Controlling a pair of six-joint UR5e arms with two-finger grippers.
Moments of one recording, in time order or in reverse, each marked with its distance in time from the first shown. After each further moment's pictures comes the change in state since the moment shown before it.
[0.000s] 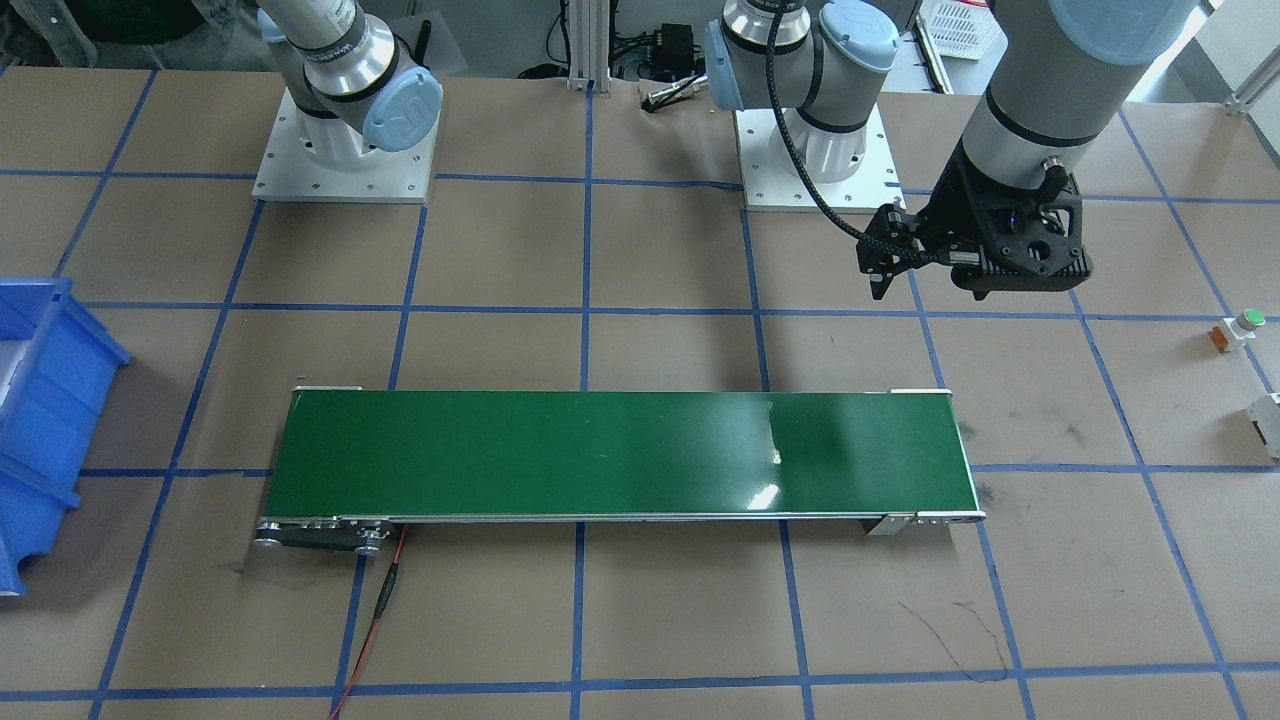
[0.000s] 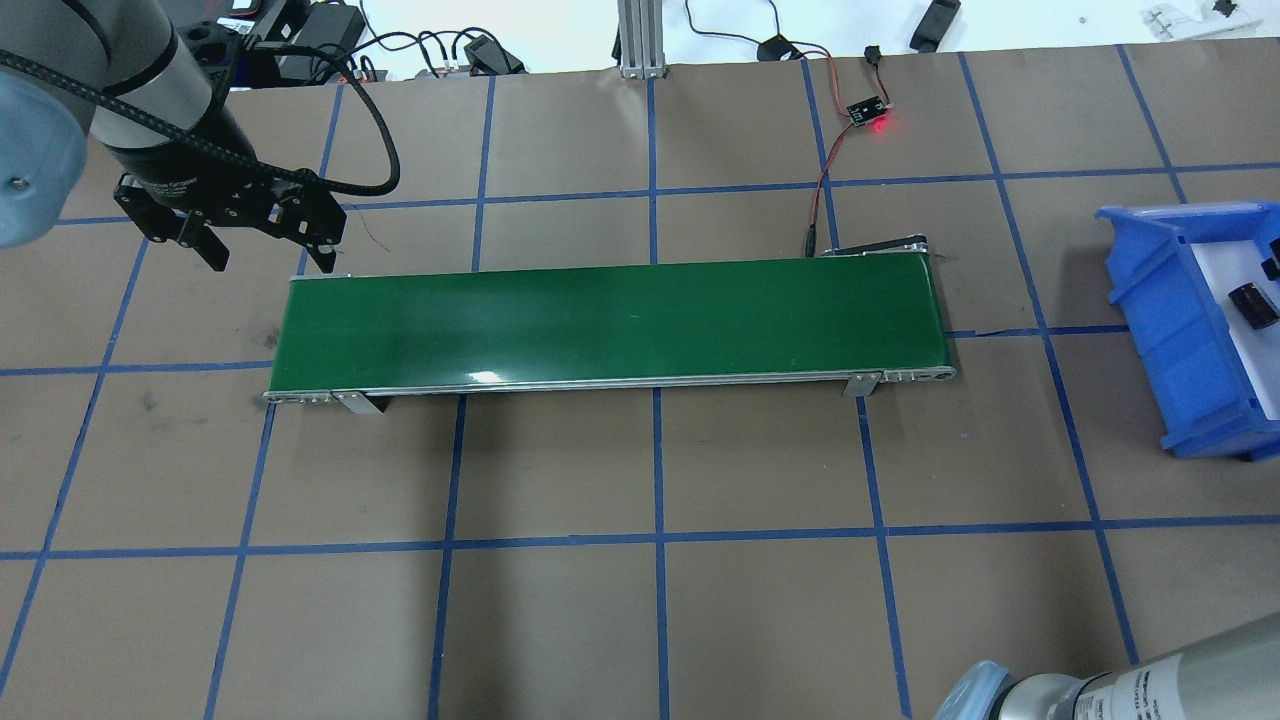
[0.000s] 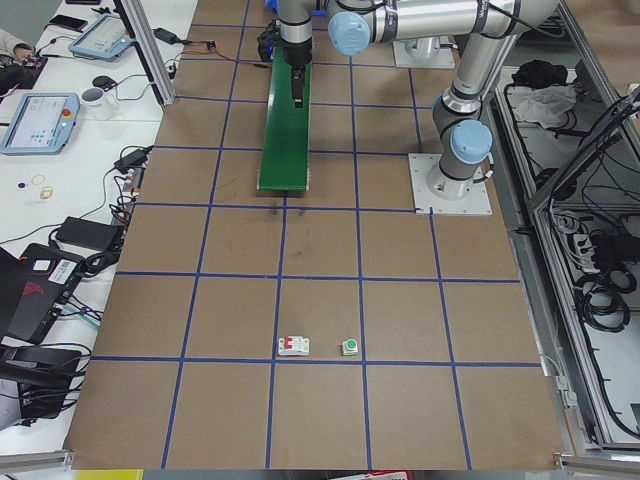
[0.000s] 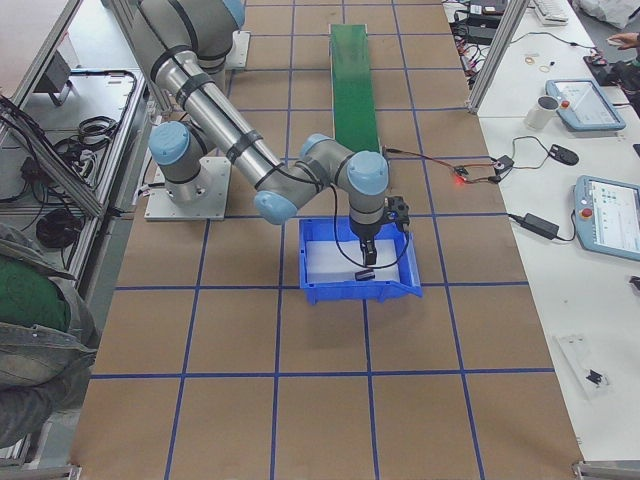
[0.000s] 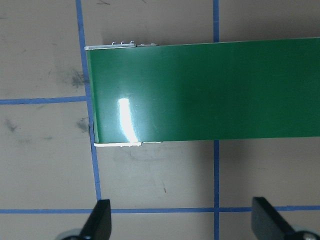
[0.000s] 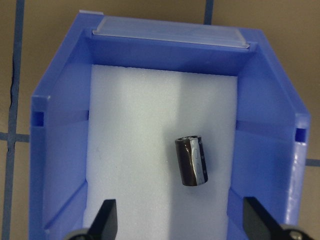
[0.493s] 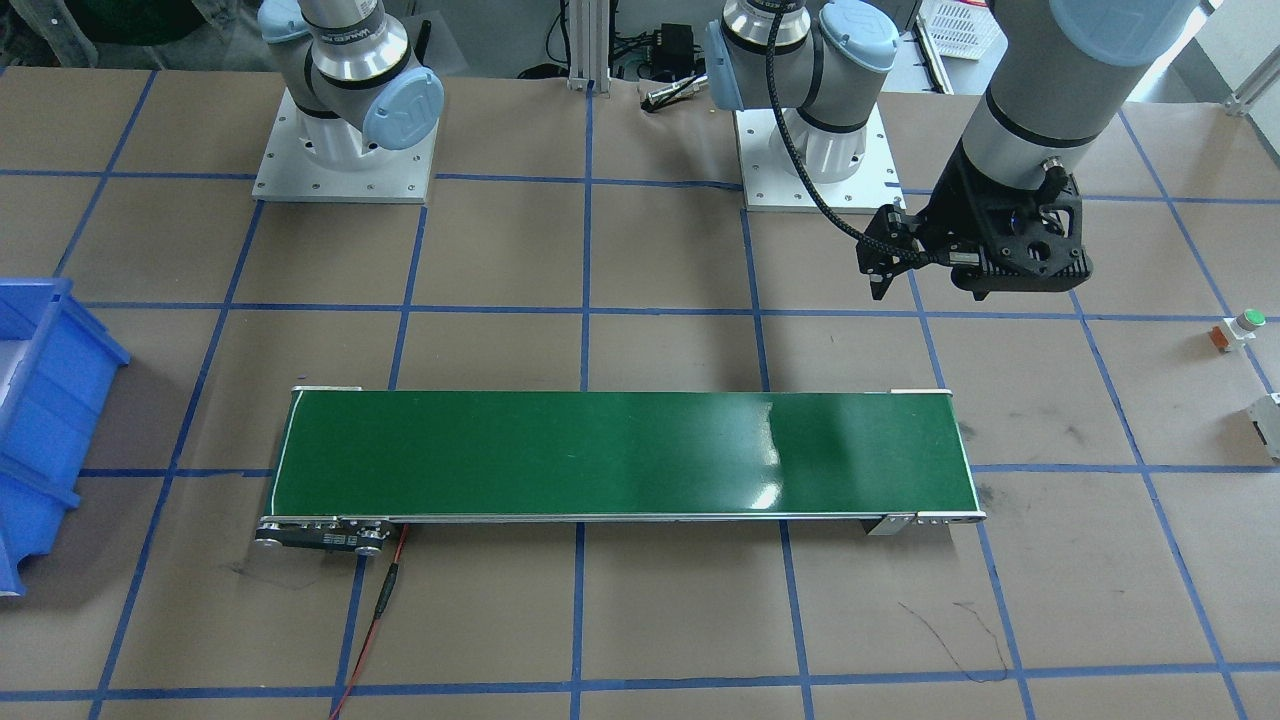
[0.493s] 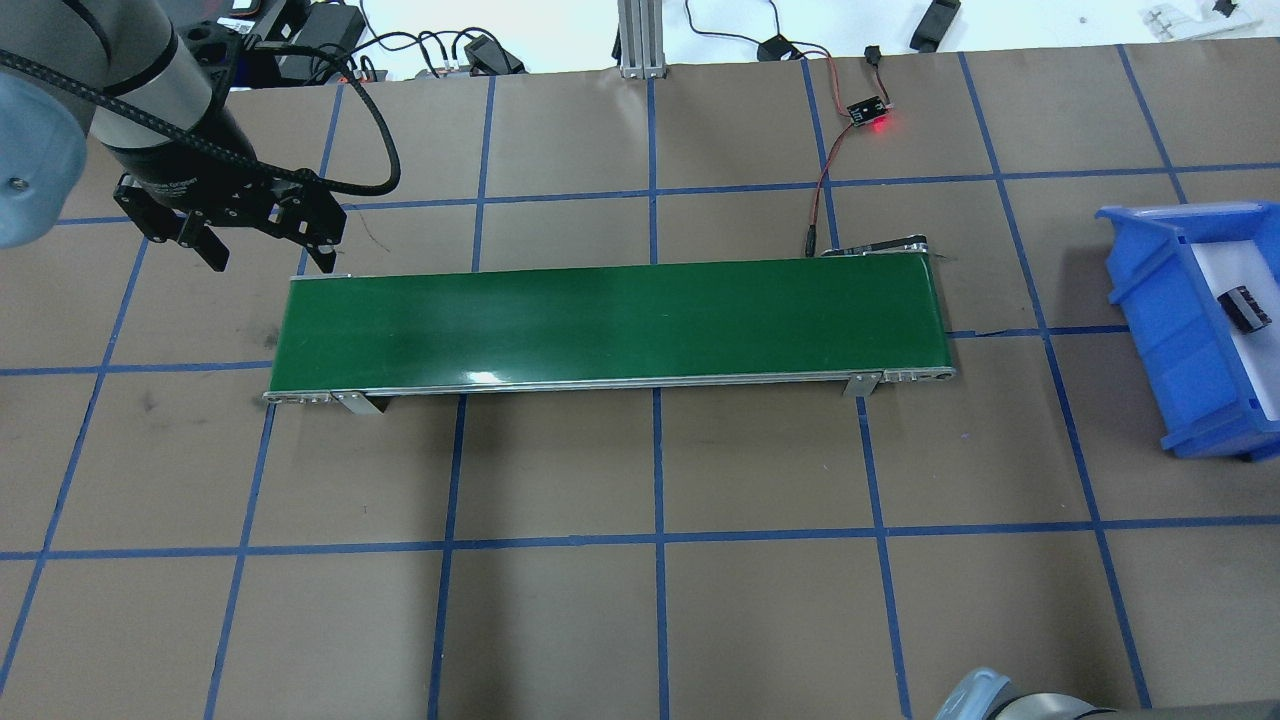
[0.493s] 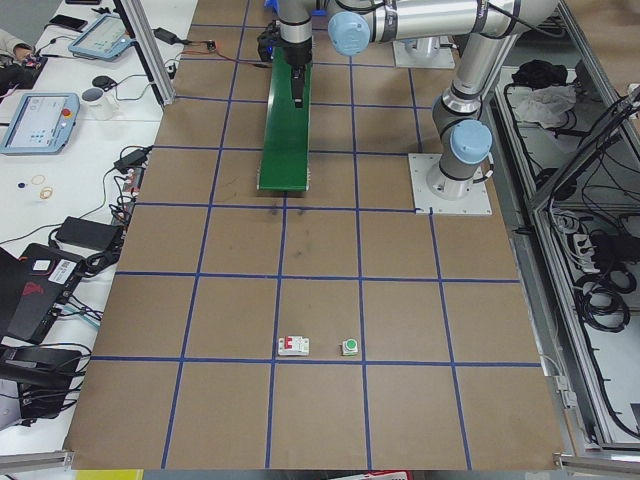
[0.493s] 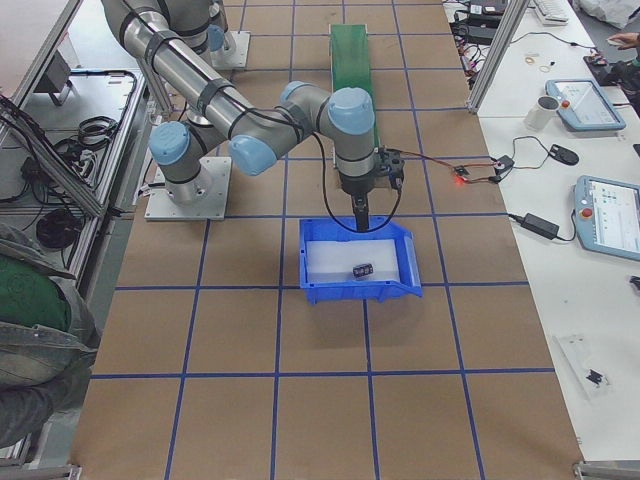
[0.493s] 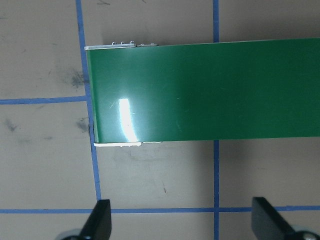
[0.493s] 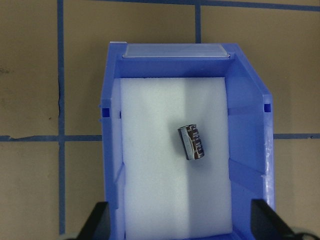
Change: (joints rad) left arm 0.000 0.000 0.000 0.000 0.000 -0.001; right arm 0.022 -0.190 -0.014 0.132 0.000 0.120
